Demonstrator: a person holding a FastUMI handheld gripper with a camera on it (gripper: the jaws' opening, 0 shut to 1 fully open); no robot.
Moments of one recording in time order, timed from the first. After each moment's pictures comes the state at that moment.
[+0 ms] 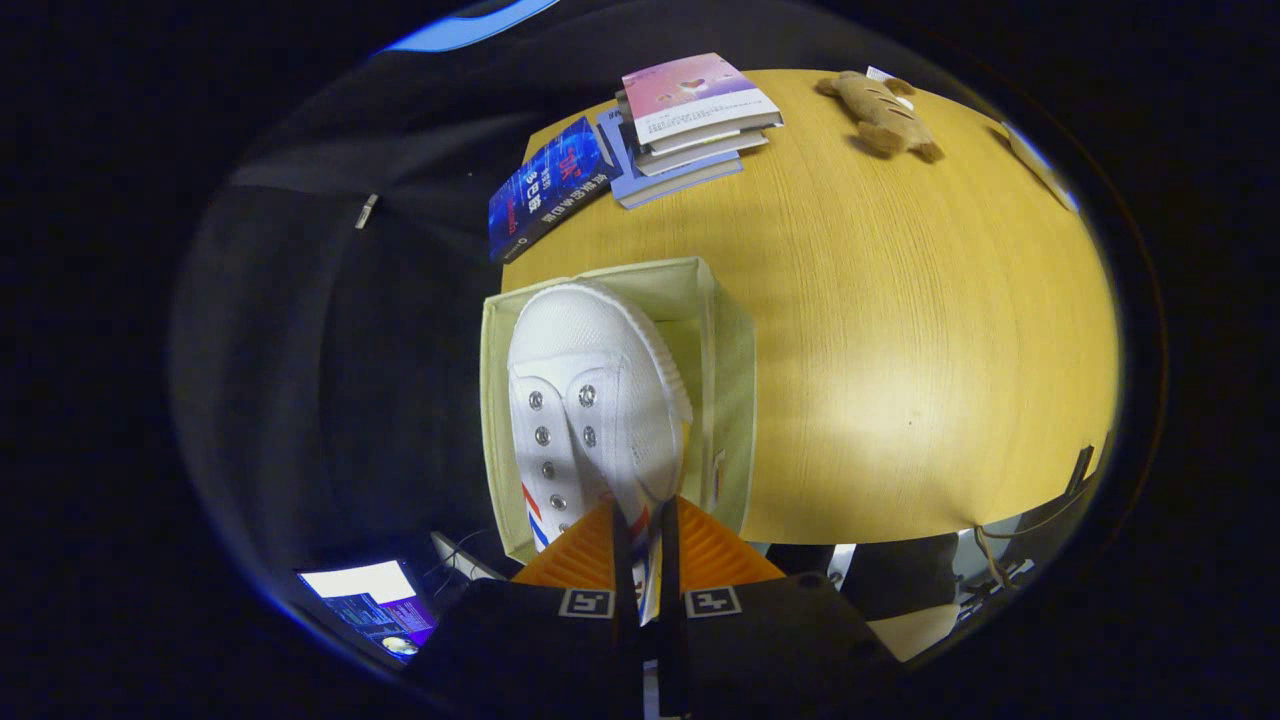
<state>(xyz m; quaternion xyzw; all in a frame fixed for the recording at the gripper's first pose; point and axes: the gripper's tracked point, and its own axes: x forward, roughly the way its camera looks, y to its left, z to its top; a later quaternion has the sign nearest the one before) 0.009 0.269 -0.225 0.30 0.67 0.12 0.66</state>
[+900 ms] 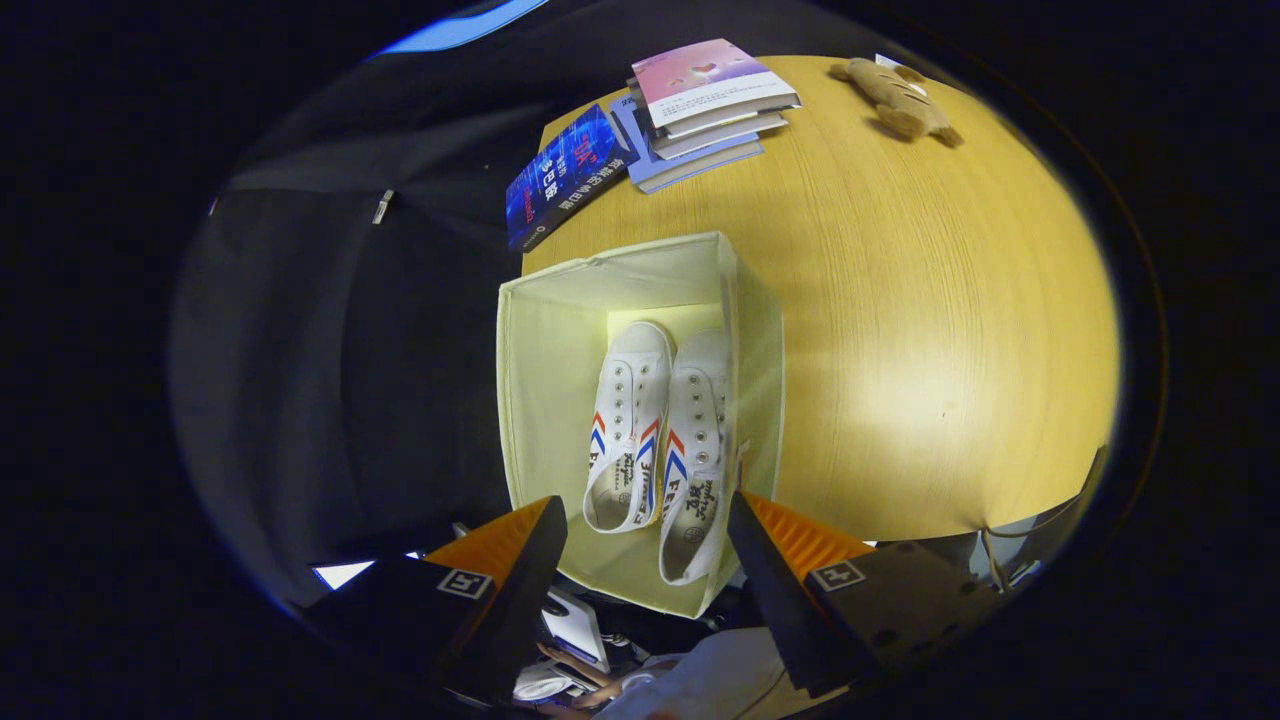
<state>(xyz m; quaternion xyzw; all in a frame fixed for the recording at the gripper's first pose) 0.007 0.276 -0.216 0.34 0.66 0.15 0.65</state>
